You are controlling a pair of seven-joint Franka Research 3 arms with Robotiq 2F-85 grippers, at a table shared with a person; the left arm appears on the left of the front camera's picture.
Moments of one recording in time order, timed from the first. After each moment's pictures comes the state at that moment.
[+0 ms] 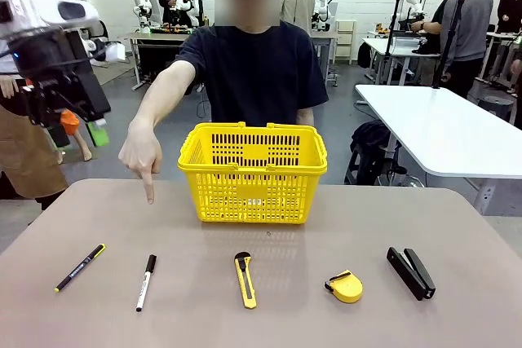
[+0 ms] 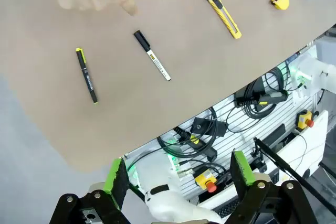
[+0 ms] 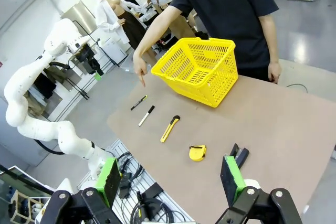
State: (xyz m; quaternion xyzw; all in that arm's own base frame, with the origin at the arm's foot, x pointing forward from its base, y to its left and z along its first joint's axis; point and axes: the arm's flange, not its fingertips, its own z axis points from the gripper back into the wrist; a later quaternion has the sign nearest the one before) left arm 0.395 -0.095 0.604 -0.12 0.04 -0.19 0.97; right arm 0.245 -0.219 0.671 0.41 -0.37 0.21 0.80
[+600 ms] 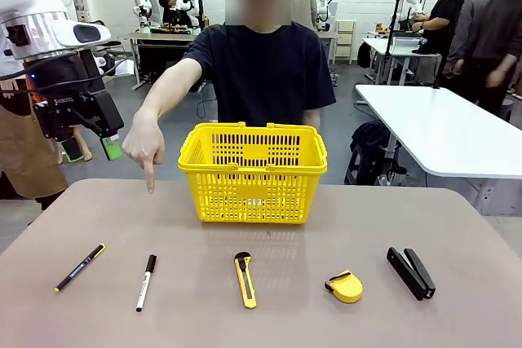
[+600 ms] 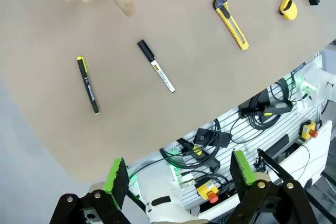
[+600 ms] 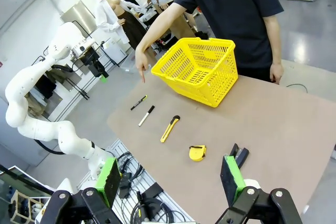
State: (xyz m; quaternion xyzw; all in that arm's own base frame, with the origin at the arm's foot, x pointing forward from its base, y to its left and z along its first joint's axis) left arm 0.399 -0.099 0.586 -0.12 0.03 -0.18 0.98; right arm 0.245 -0.219 0.671 0.41 -0.37 0.21 0.80
